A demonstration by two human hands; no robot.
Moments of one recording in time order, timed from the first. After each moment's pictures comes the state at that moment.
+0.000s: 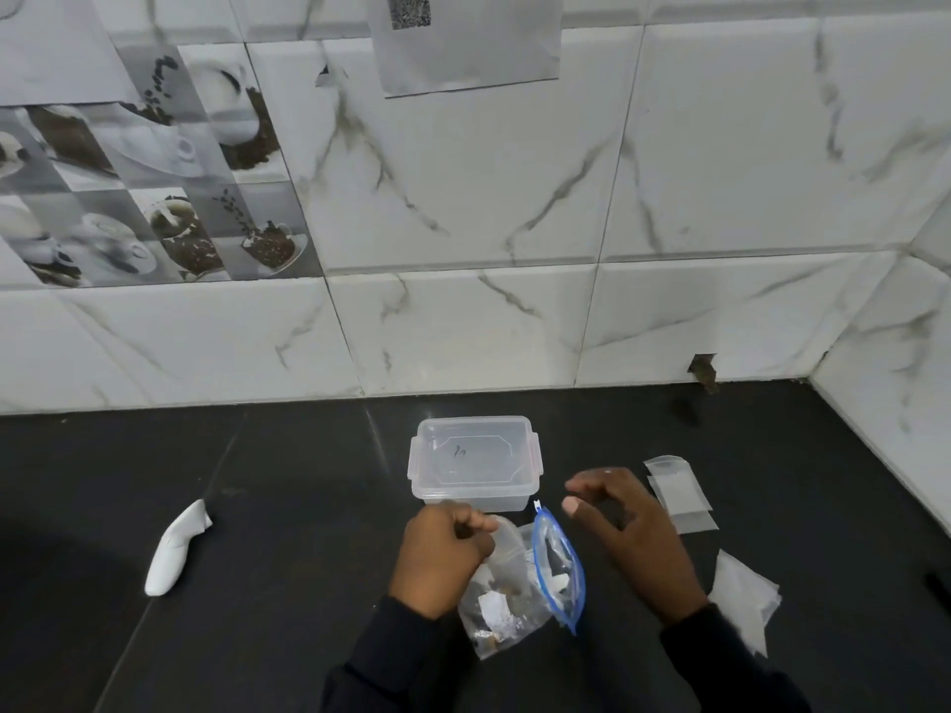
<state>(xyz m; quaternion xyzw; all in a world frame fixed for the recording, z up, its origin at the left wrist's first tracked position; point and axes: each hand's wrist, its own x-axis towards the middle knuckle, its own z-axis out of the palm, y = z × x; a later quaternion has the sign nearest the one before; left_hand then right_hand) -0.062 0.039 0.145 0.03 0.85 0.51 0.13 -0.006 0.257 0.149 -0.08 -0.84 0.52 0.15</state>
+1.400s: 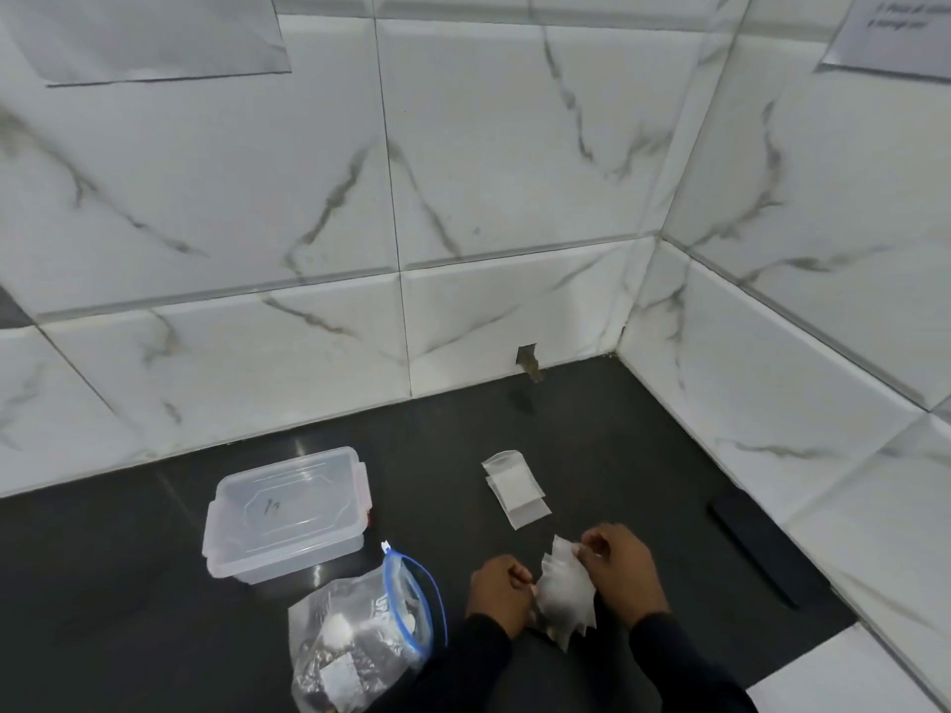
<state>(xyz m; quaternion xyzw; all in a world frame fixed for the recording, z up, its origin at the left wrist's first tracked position) -0.023 0.287 -0.001 0.09 0.82 0.45 0.34 0.064 0.447 0.027 -0.38 -0.85 0.36 0.05</state>
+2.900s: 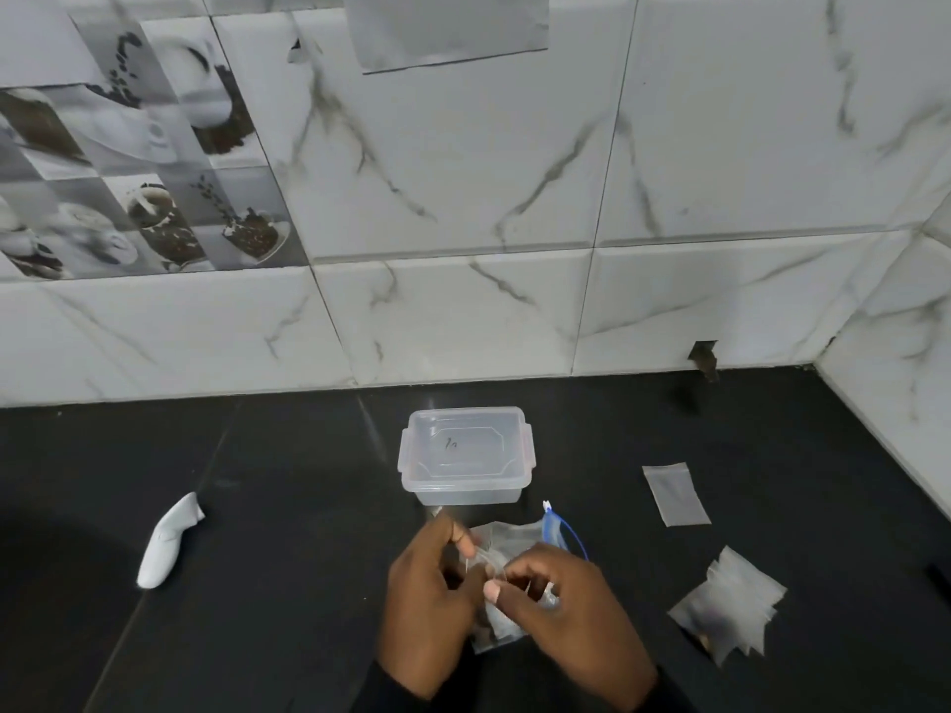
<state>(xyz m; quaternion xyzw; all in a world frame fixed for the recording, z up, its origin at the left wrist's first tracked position) -0.014 0.044 0.144 0.08 0.84 0.54 0.02 0.026 0.206 0.130 0.00 -0.86 0.51 0.02</state>
